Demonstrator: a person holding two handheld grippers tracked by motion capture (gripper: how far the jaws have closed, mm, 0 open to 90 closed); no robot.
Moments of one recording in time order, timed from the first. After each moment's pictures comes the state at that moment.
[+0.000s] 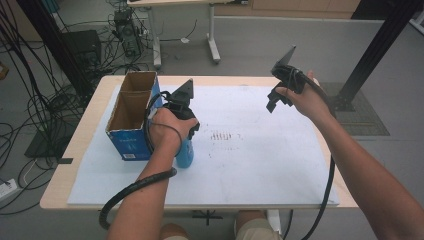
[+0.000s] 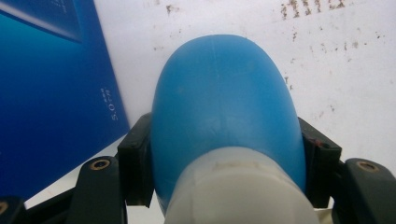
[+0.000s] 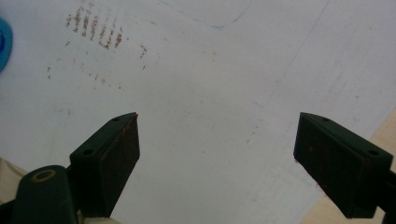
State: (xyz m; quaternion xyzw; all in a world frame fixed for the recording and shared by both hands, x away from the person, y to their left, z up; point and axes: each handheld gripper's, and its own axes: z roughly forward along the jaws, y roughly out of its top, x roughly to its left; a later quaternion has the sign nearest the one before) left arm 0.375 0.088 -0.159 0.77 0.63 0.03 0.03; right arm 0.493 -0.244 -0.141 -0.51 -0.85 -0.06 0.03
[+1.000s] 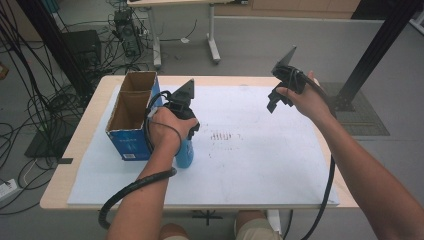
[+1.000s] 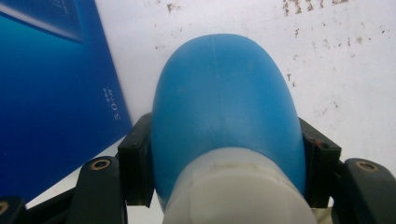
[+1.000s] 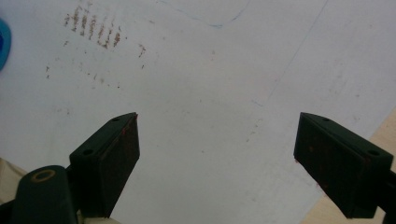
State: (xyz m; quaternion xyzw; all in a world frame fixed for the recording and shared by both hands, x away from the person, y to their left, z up) left arm 0.377 0.085 -0.158 0.78 0.63 0.03 0.02; right arm 0.494 -0.246 -0.143 -0.52 -0.85 -0.06 0.04
